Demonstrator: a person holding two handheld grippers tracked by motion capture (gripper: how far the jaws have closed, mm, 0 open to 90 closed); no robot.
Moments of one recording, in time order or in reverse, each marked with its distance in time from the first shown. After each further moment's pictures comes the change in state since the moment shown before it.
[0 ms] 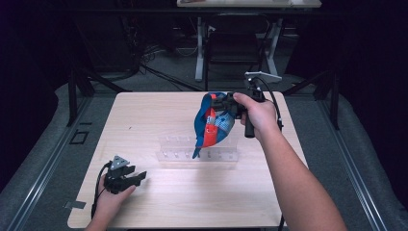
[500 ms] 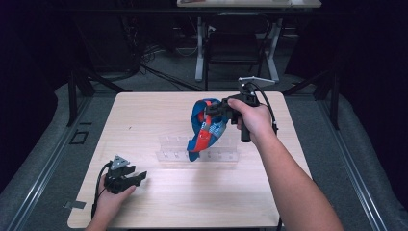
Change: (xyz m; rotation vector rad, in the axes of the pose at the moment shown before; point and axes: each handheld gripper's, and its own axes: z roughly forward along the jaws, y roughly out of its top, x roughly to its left) left arm 0.000 0.000 0.000 0.001 -0.002 0.005; right arm -0.006 -0.007 0.015 0.047 -0.031 -0.008
